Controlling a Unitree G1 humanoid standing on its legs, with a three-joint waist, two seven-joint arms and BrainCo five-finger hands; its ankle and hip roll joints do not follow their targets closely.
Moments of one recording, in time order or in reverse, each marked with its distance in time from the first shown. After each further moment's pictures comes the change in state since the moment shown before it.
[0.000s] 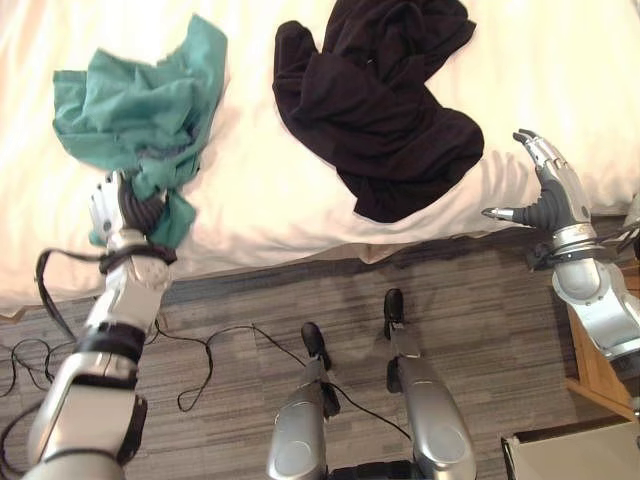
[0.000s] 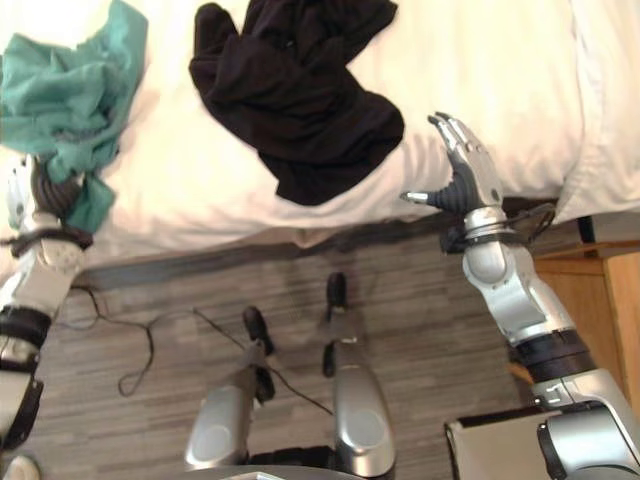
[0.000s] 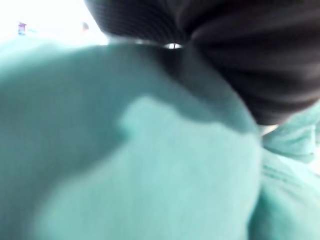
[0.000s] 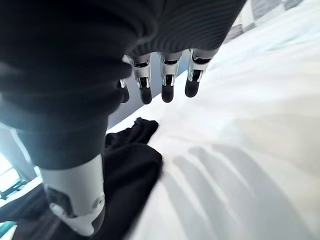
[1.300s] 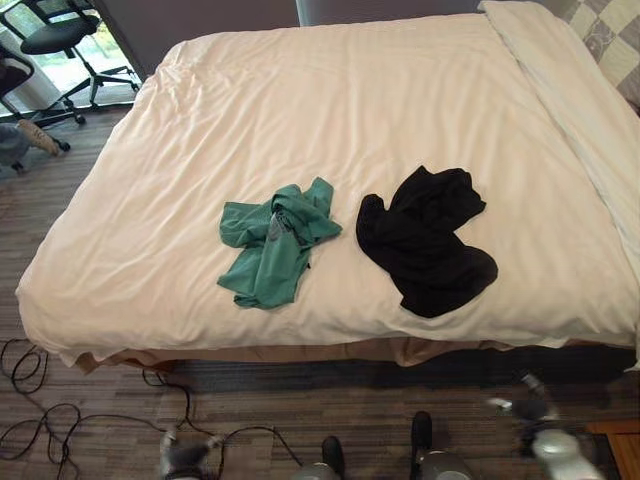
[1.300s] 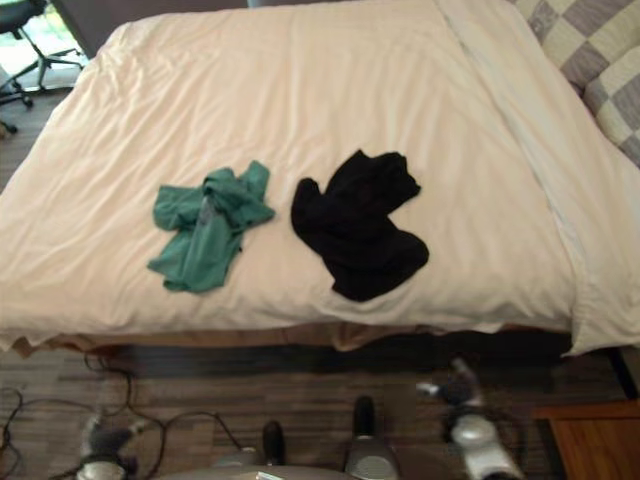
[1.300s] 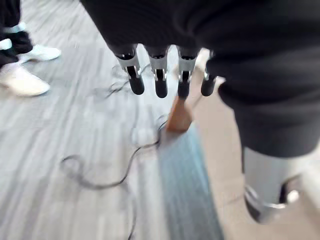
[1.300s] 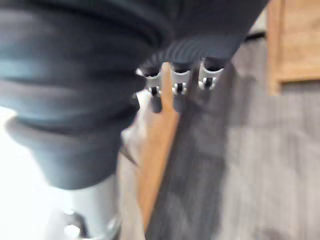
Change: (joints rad) left arm 0.618 -0.342 0.179 0.151 -0.215 0.000 -0.166; right arm 0.547 0.374 -0.188 0.559 0.175 0.143 0.125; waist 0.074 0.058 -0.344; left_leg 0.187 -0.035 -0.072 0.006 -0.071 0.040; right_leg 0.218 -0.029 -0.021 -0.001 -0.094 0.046
